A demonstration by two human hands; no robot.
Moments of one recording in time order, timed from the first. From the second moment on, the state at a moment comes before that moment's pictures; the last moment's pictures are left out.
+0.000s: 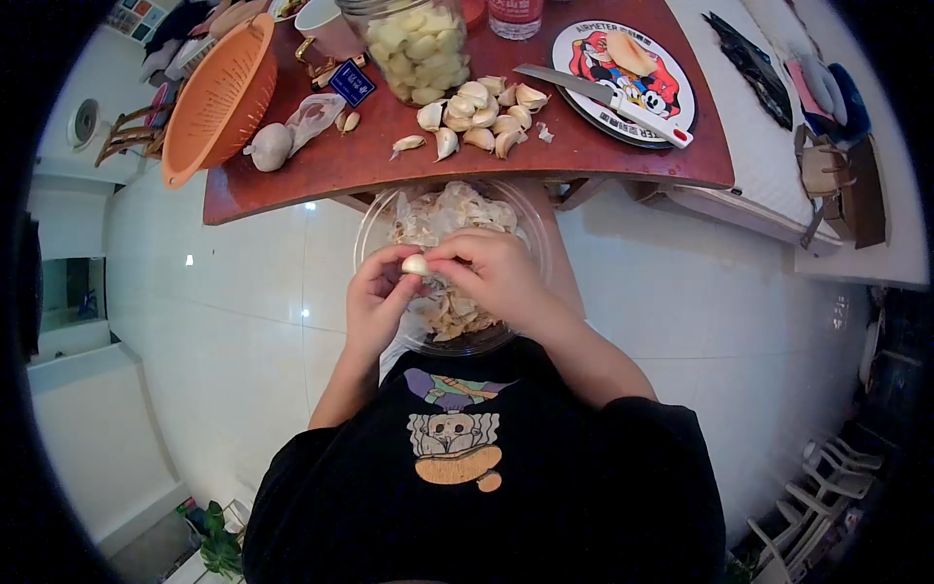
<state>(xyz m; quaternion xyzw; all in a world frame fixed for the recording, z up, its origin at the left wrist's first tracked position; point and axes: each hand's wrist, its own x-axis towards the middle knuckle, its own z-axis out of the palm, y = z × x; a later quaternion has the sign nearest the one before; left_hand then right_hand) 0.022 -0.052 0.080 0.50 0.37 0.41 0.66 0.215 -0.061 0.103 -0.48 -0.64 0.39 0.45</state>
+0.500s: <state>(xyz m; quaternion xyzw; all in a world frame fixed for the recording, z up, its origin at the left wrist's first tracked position) 0.019 -0.049 0.083 0.35 0.30 0.39 0.80 0.211 -0.057 0.108 -0.51 -0.70 0.25 0.43</state>
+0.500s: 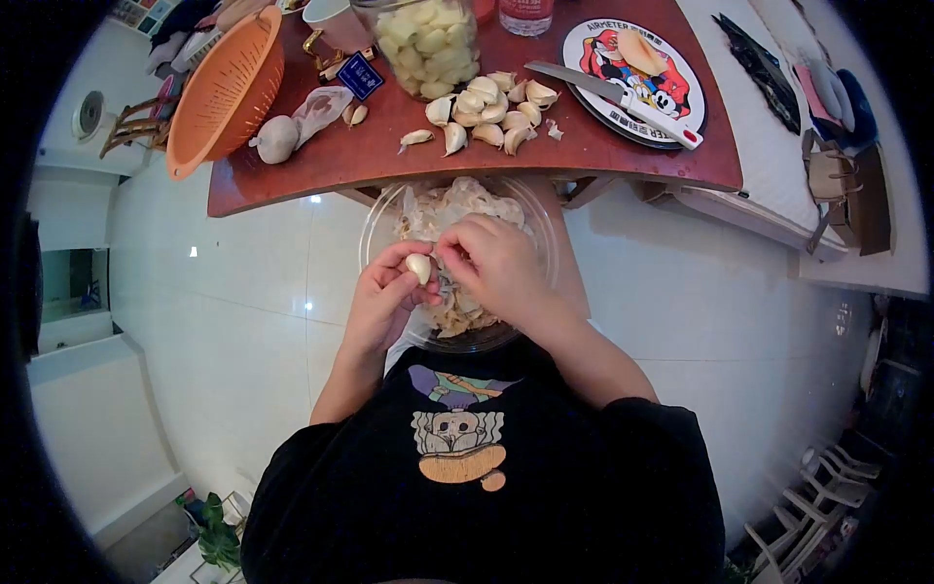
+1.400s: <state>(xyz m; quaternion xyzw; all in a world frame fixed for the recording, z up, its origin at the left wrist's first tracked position) 0.024 -0.052 0.075 0.46 0.33 0.38 0.73 0.213 -0.054 0.109 -0.48 -0.75 0.21 0.41</state>
